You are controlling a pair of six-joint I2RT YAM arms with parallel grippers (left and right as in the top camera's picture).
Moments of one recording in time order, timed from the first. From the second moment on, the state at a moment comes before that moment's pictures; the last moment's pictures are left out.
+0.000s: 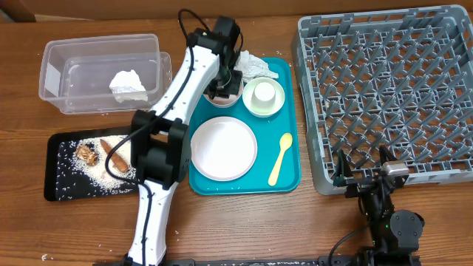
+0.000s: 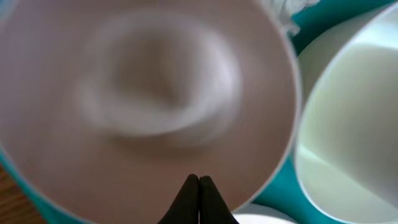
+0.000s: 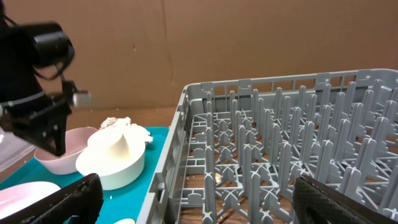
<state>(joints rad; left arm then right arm) -0.36 2.41 2.19 -1.25 0.07 -0.15 -0.03 0.01 0.02 -0.02 -0.16 0.10</state>
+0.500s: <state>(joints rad) -0.36 2.47 2.19 -1.43 0.16 -0.15 -0.03 0.01 0.02 -0.02 -0.16 0.10</state>
